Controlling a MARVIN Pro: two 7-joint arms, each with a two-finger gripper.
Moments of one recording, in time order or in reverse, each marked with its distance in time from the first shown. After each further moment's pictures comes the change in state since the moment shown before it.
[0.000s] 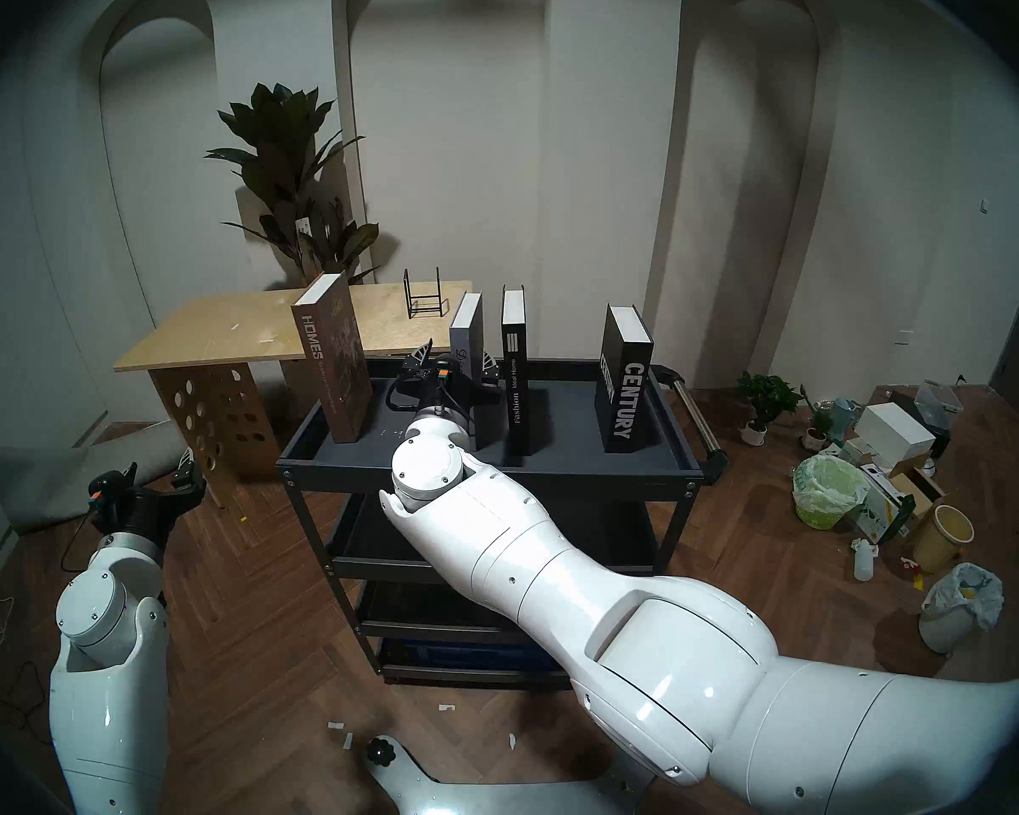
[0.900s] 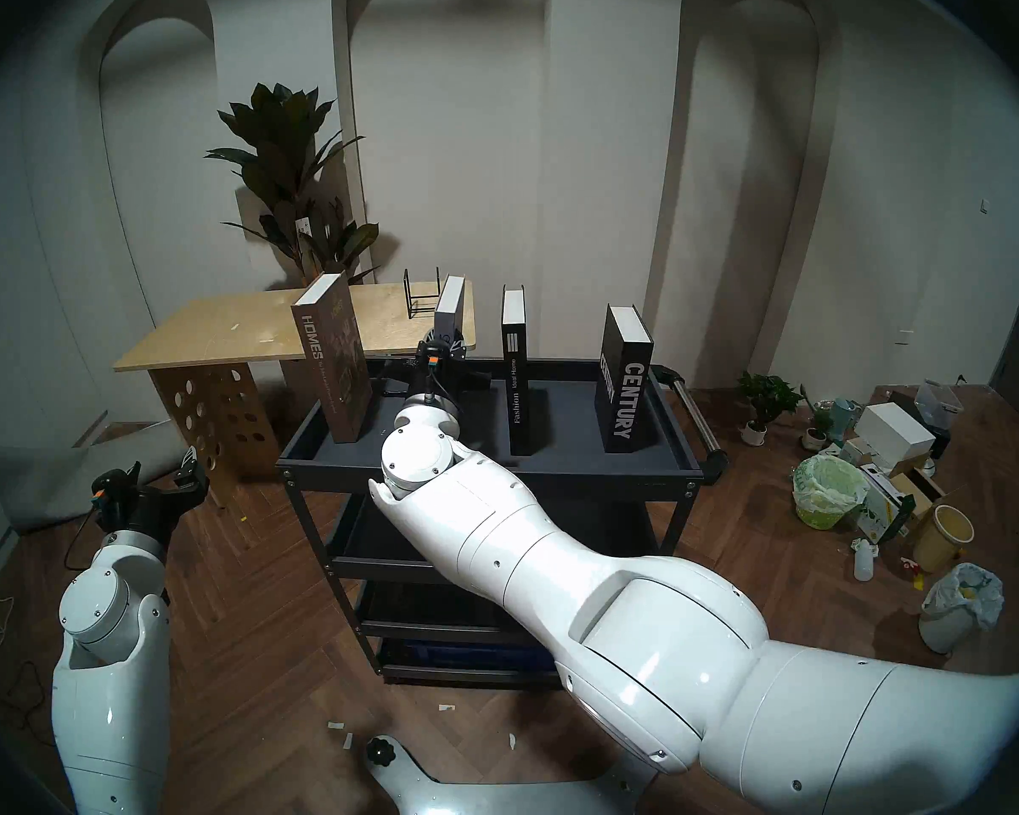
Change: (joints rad) left arm -0.013 0.003 0.016 0.009 -0.002 0.000 0.001; right arm 0.045 -0.036 -0.004 0.010 -0.016 -0.088 -0.007
